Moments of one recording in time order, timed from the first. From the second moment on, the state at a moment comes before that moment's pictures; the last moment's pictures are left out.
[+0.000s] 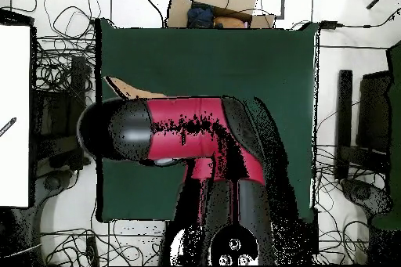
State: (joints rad) arm -0.11 -1.06 0.08 1.59 -0.22 1.13 1.31
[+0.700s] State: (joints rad) arm 0.04 -1.17 0.04 1.63 -0.23 1.13 1.31
